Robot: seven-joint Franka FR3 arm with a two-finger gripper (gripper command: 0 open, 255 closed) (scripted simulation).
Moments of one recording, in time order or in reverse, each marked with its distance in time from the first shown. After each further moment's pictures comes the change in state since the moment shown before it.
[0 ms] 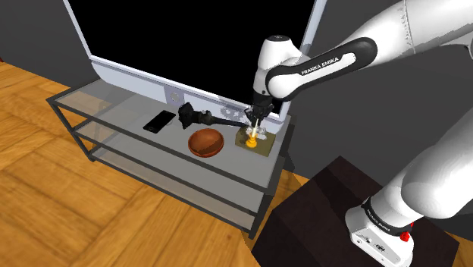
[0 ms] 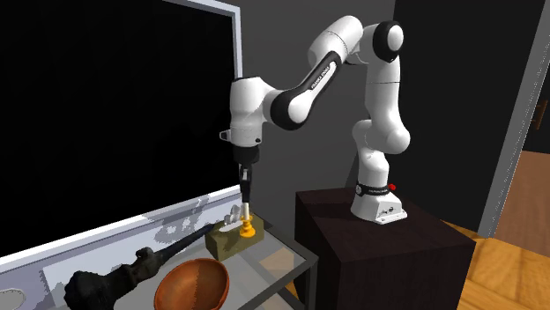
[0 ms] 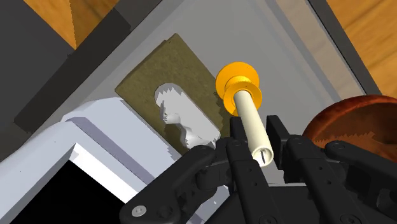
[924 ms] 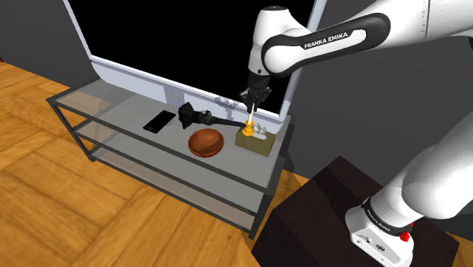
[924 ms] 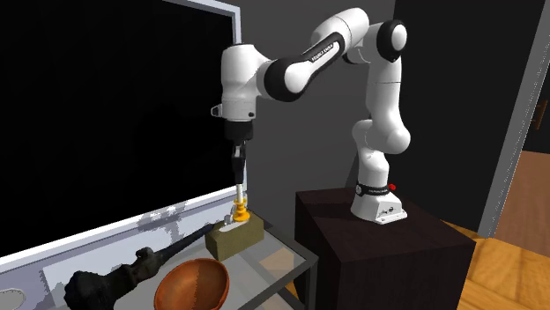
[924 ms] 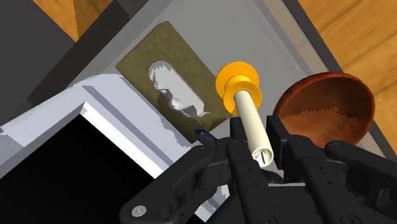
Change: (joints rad) arm 0.014 -0.023 0.016 0.169 0.010 -0.193 0.020
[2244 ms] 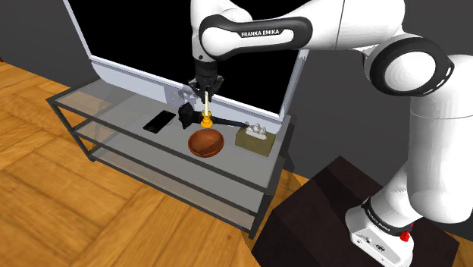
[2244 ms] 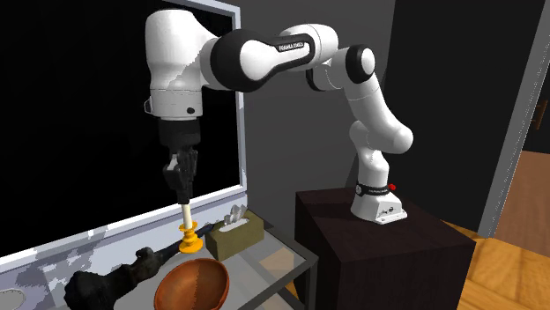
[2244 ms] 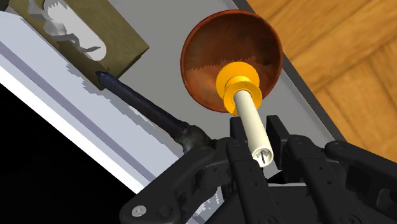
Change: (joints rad) arm 0.183 0.524 0.037 0.790 -0.150 -0.290 0.208
